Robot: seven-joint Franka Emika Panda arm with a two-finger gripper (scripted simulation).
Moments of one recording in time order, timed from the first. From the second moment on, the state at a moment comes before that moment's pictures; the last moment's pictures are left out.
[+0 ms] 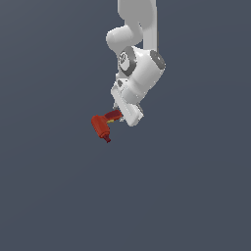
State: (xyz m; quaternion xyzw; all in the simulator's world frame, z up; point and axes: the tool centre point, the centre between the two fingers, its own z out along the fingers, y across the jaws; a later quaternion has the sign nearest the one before) arm -0.115 -0.034 0.172 0.84 -0.48 0.12 0.22
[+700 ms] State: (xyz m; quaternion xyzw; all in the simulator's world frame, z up) arm -0.148 -0.081 0.292 0.84 -0.48 0.12 0.22
